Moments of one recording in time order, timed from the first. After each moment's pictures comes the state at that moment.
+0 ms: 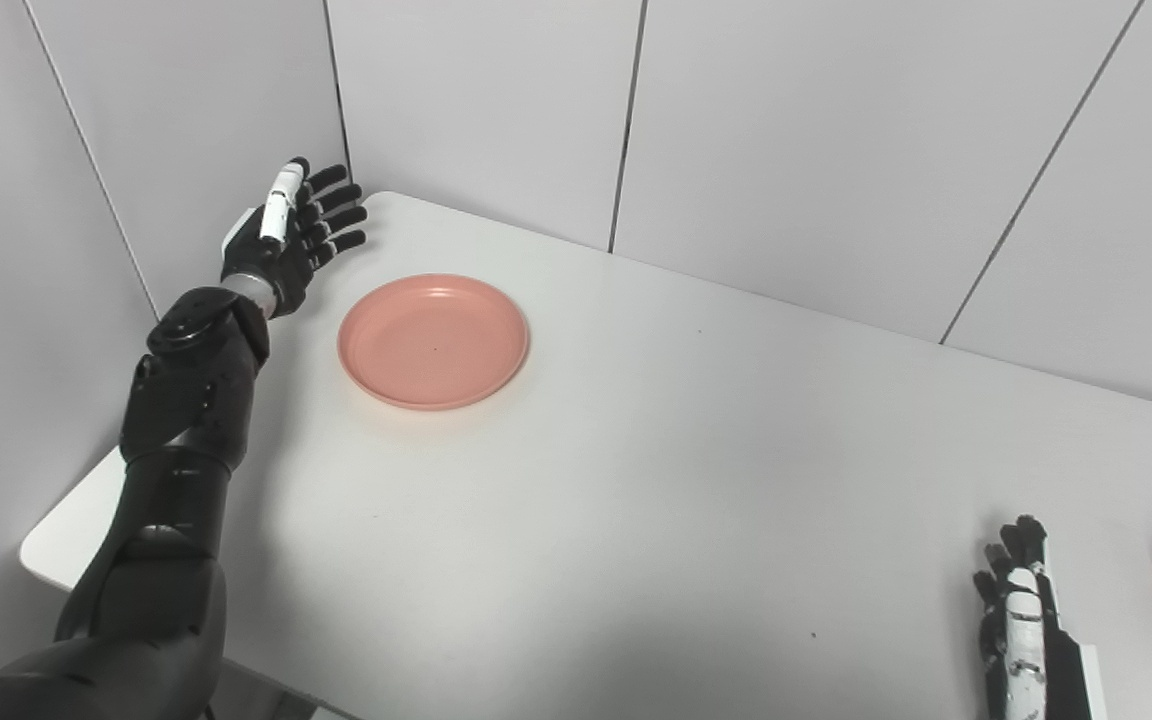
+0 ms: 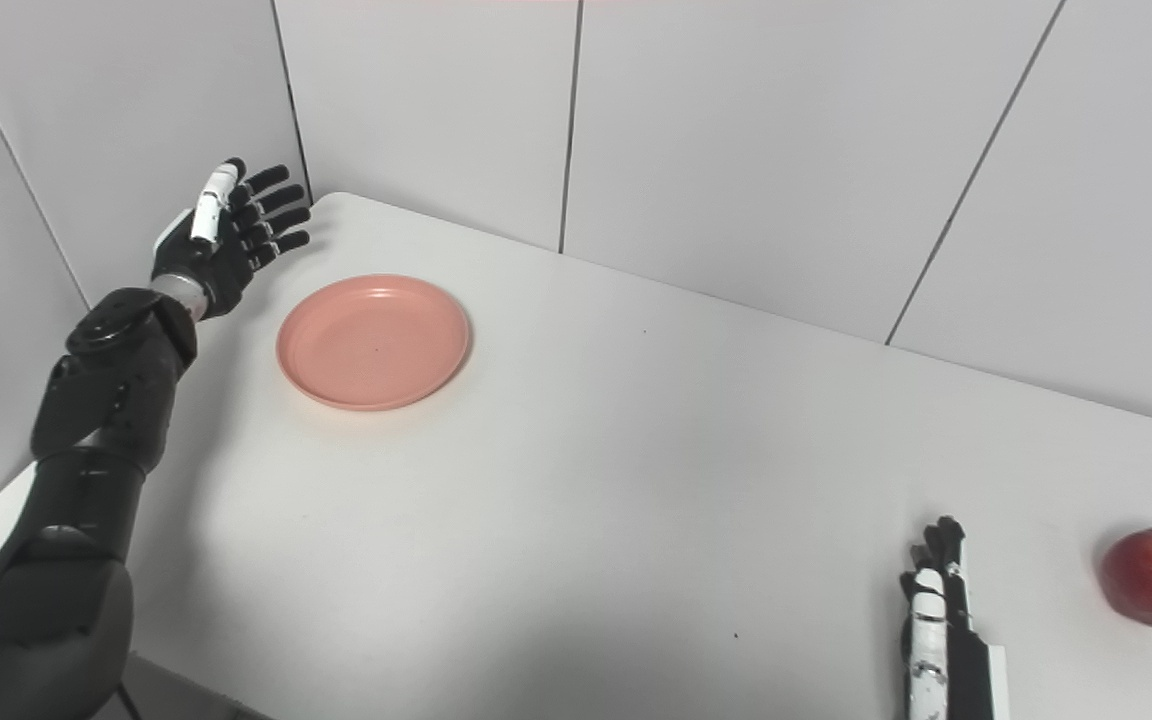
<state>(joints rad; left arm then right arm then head) -0.54 0.47 0.44 0.54 -0.36 0.31 -0.13 0.10 -0.02 0.02 -0.15 0.04 -0.03 0.02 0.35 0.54</state>
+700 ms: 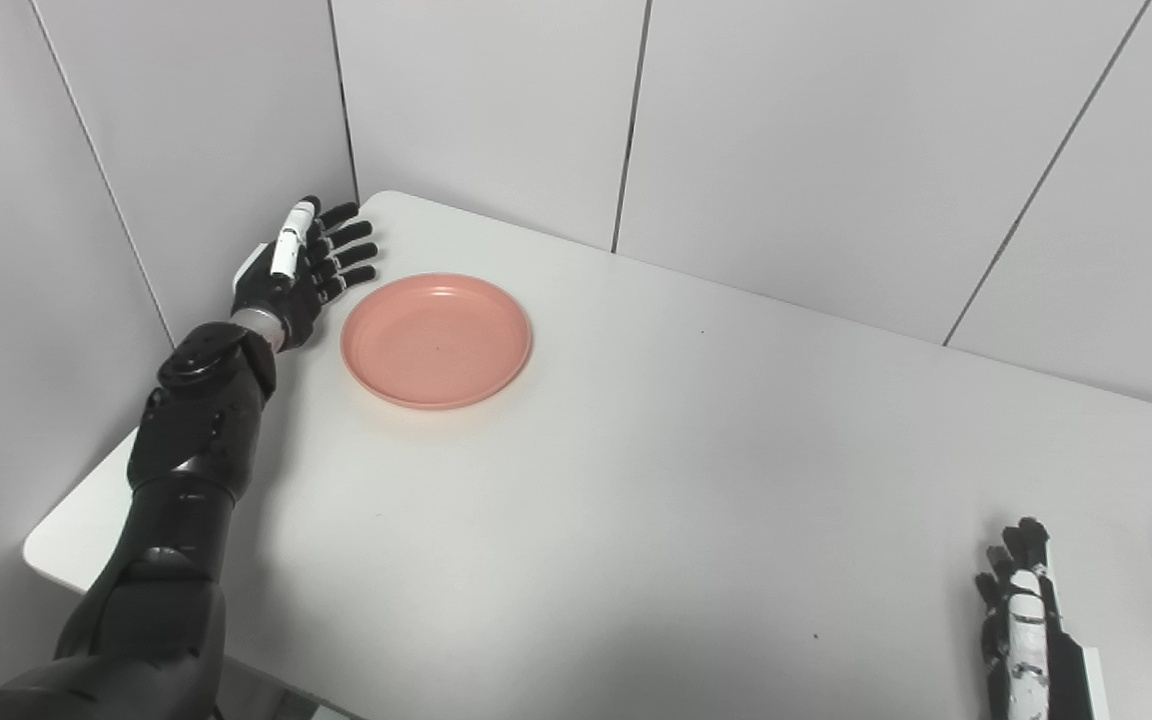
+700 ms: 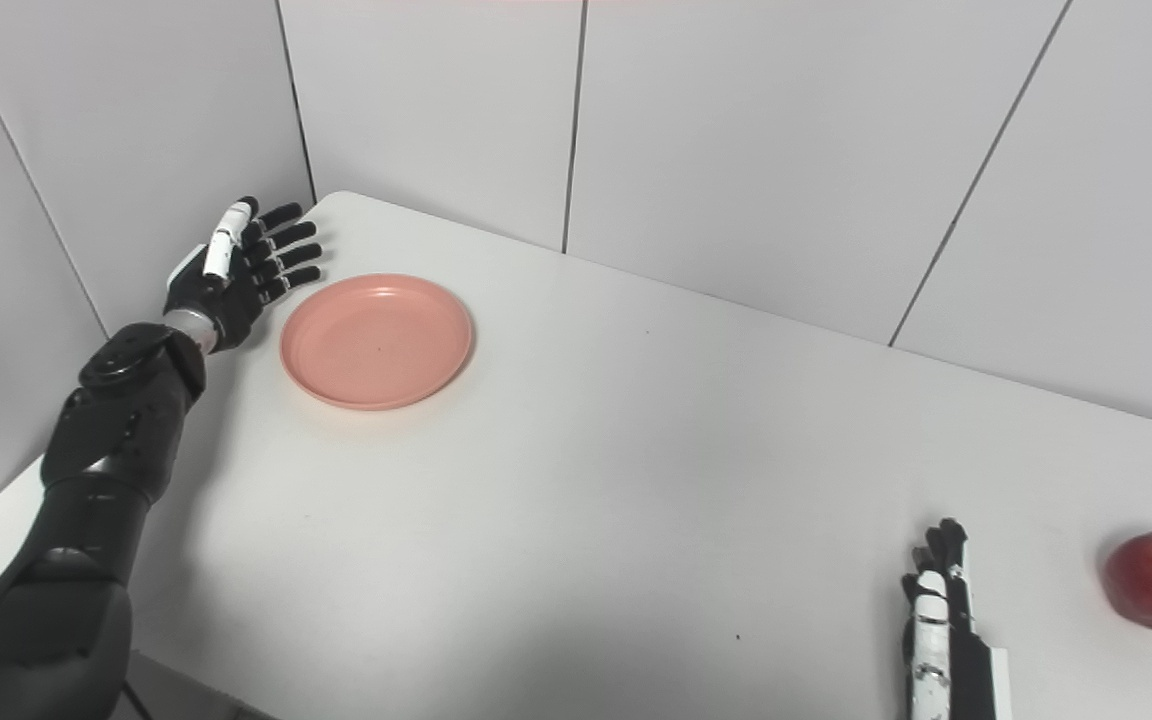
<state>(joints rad) -0.50 0.45 0.41 0.58 -0.37 0.25 -0.16 0.10 -0.02 0.02 -0.15 0.04 -0.03 0.02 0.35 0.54</state>
